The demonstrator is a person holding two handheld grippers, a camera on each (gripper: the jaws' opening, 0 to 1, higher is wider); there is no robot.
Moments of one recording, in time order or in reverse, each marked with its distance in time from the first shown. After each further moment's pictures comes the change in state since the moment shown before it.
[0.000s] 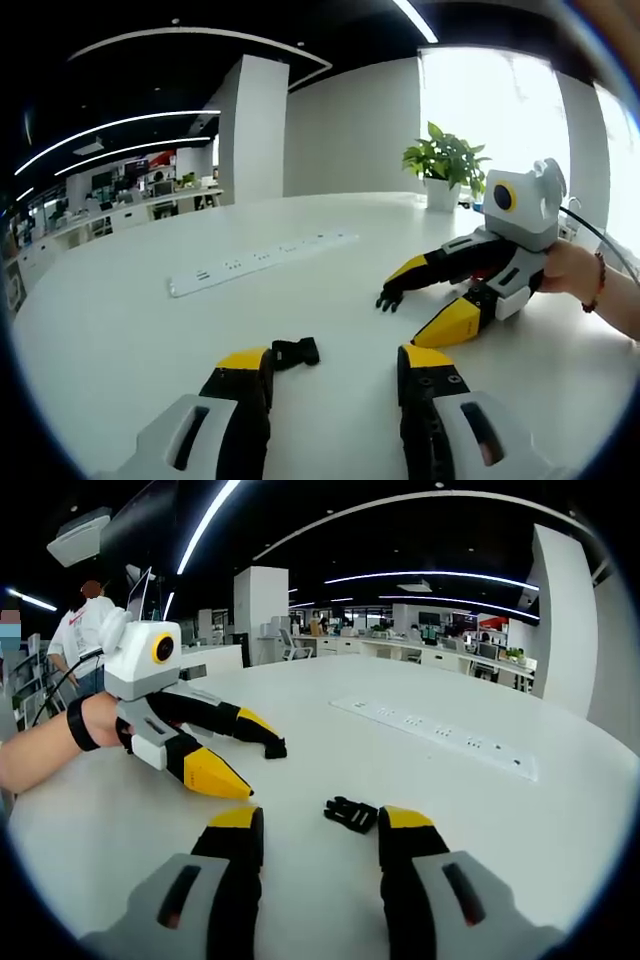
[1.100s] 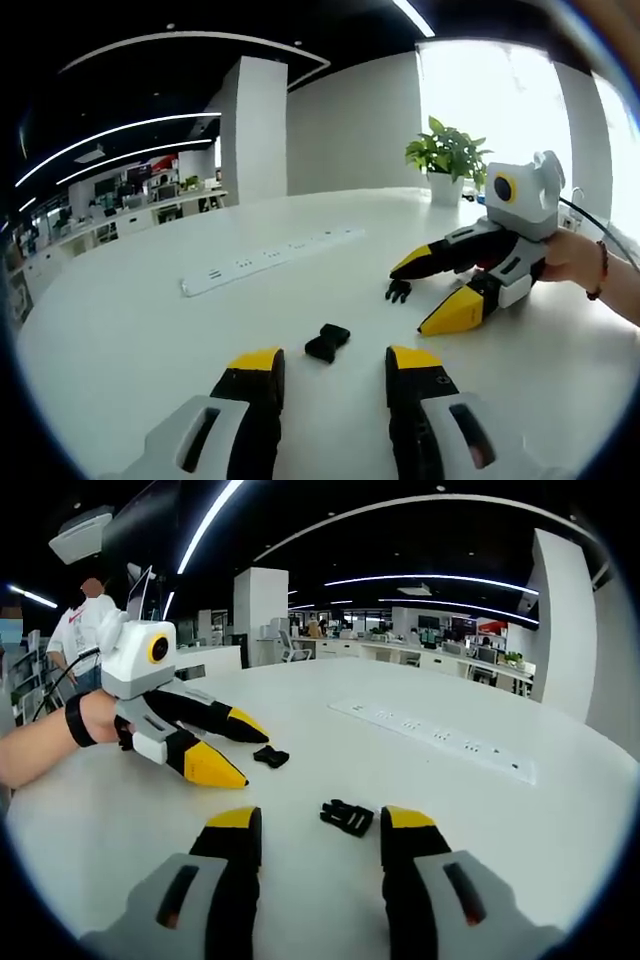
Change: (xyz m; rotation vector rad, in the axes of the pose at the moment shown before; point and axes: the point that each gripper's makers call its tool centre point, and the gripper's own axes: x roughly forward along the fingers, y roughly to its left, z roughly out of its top) left arm -0.004 0.009 -0.002 0.033 0.008 0.034; right arm 0.015 -0.026 0.006 -0.016 -0.013 -0.007
